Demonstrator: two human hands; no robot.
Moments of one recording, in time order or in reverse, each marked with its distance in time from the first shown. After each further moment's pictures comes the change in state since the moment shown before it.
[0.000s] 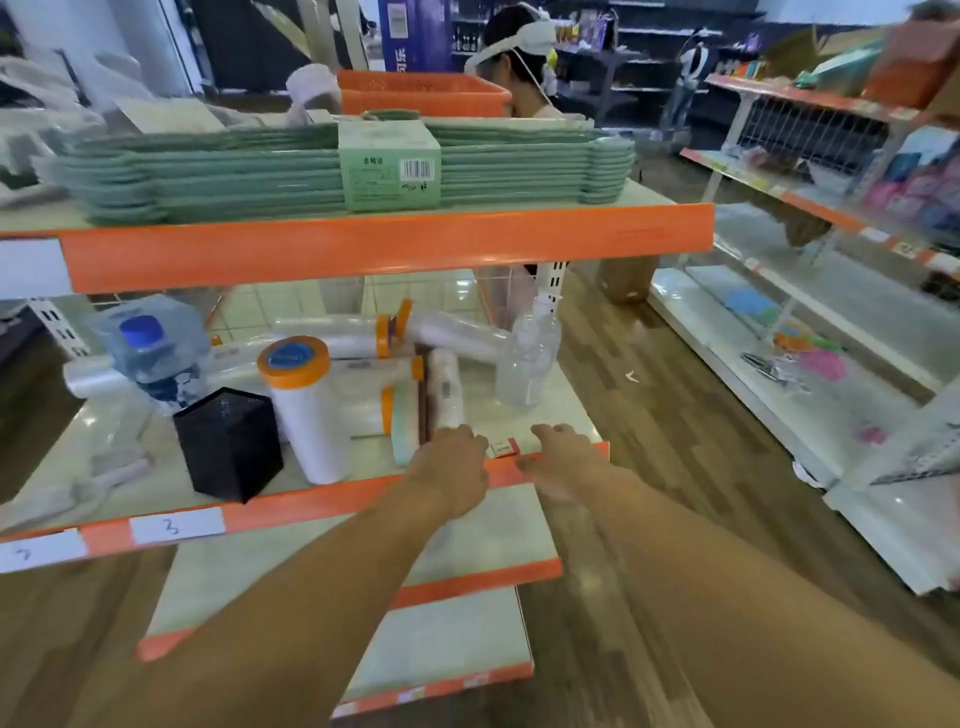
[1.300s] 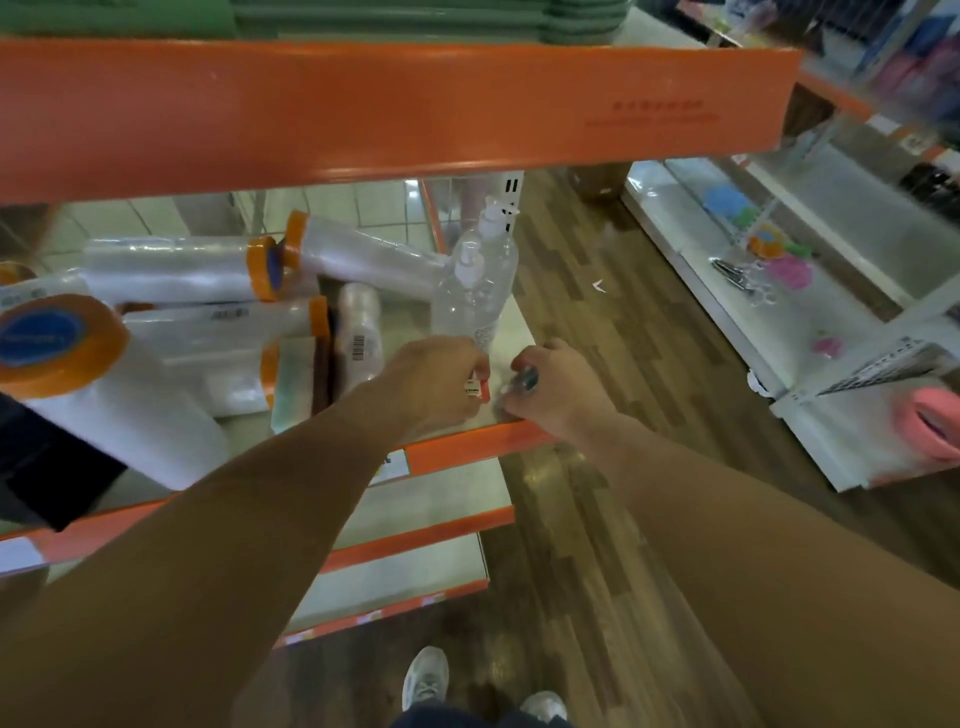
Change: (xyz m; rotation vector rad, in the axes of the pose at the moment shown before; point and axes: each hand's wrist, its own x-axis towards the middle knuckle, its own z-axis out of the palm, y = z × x) left_hand 0.139 0.011 0.023 -0.097 0.086 0.191; right_hand 0.084 0.070 -0.016 0.088 0.211 -0.117
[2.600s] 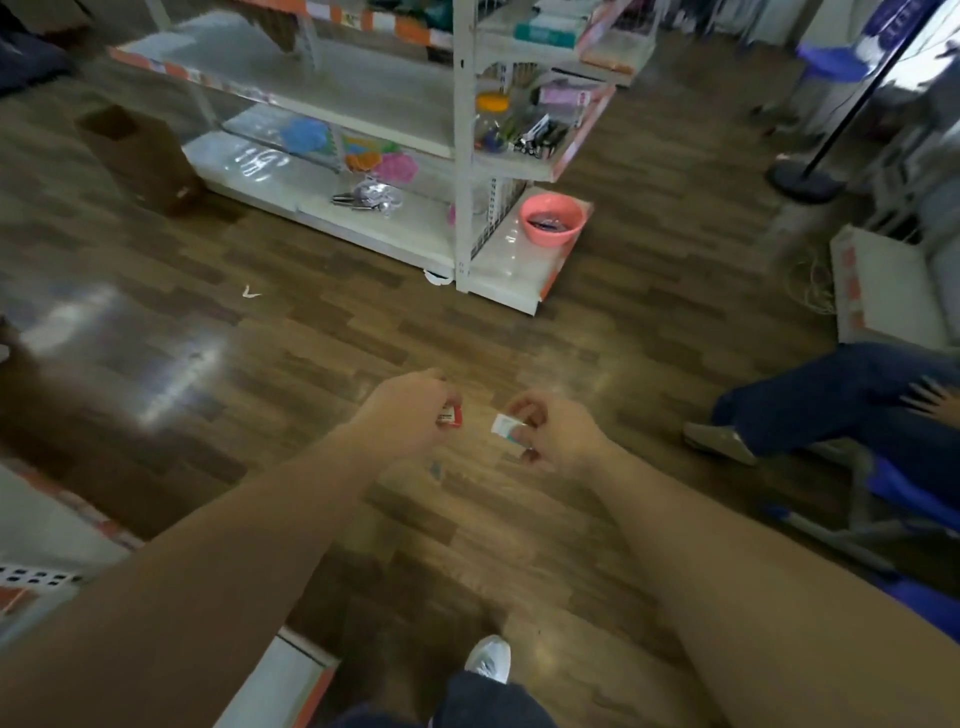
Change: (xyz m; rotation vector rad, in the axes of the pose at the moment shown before) left_hand 0.144 0.484 0.195 0.193 -0.387 0.838; right_hand -0.277 0.438 -0.124 0.652 0.324 0.887
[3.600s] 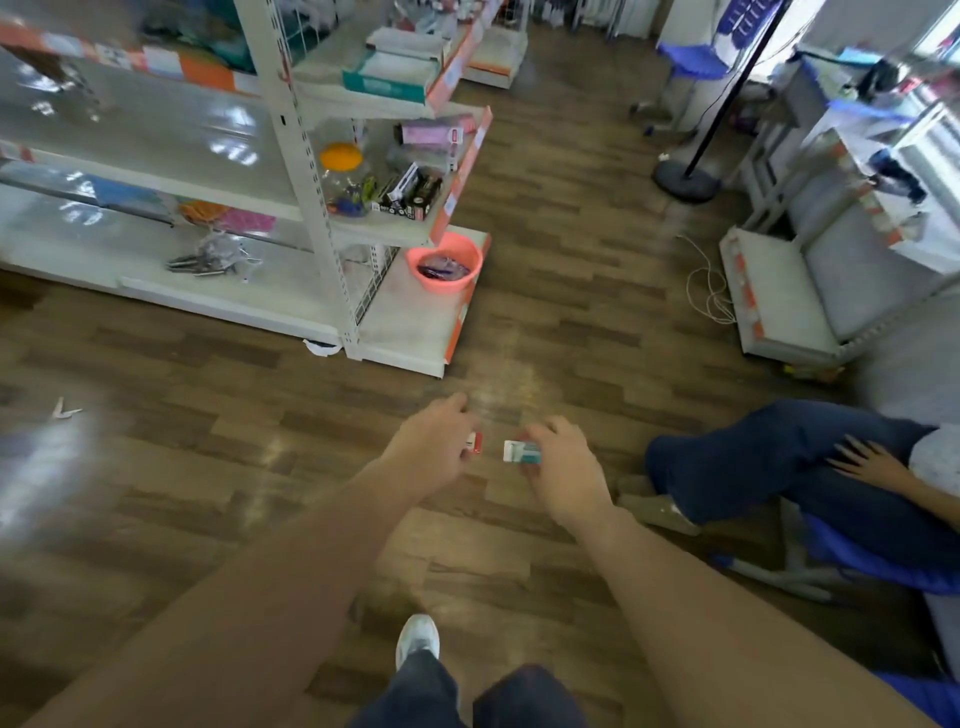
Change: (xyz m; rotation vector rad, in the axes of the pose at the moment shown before) left_hand 0.418 0.045 -0.026 -0.104 0.015 0.299; right_hand 0.277 0.051 -0.210 -0.532 0.344 0.059
